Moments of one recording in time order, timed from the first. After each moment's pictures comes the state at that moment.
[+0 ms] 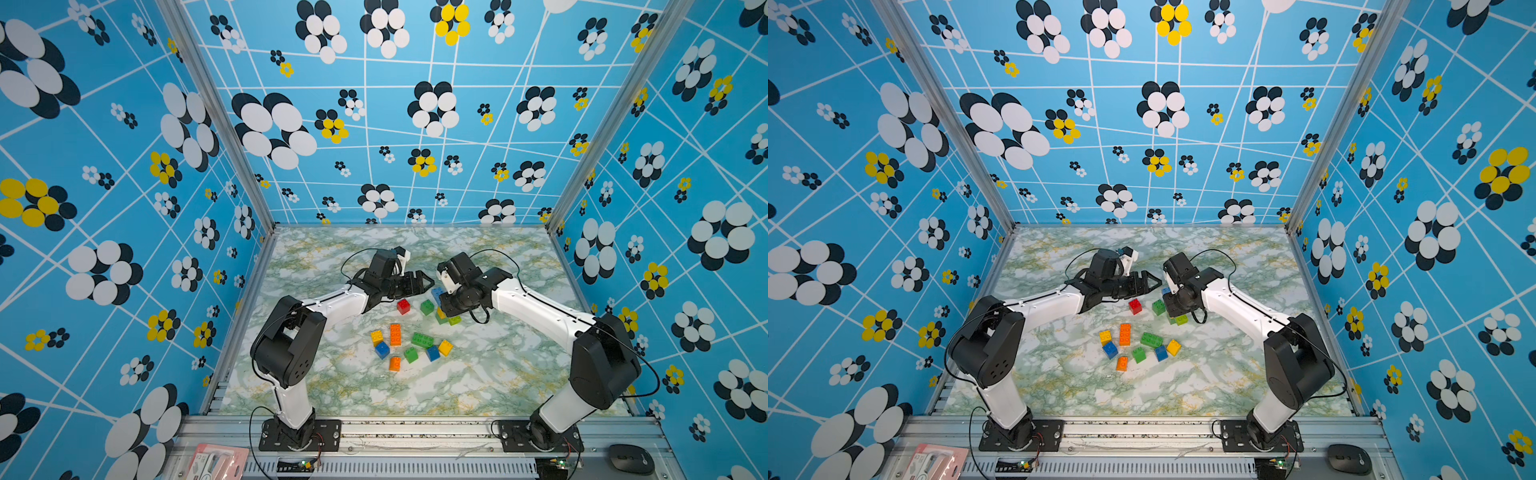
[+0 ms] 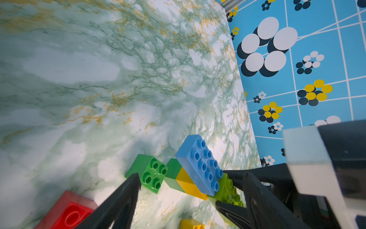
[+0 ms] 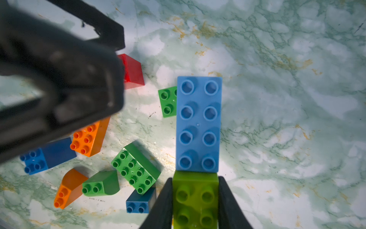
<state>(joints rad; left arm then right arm) -0.55 1.80 1.12 0.10 0.51 -0.72 0.60 1.64 1.24 -0.76 0.02 0.17</state>
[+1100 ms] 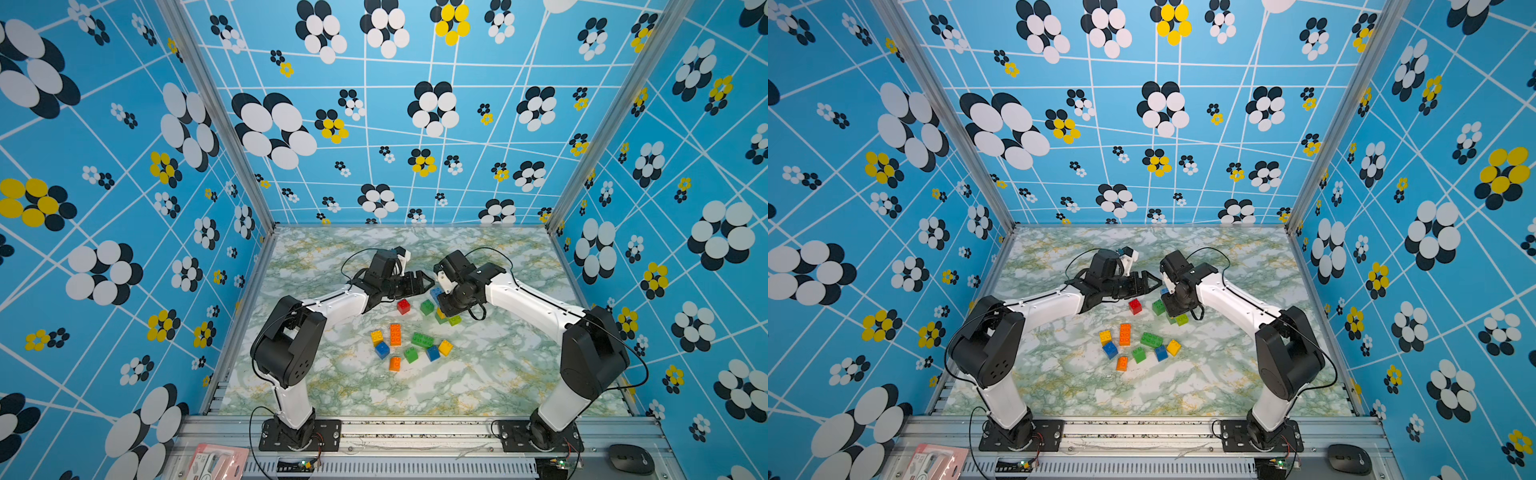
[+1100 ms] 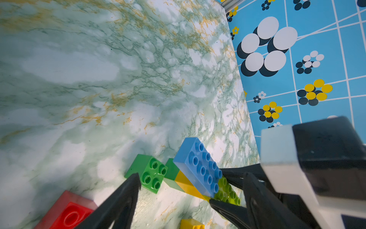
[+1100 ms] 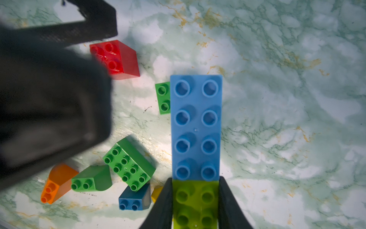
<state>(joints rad) -0.55 1.80 1.11 0.10 0.51 -0.72 0.60 1.71 1.32 -0.85 0.02 0.11</state>
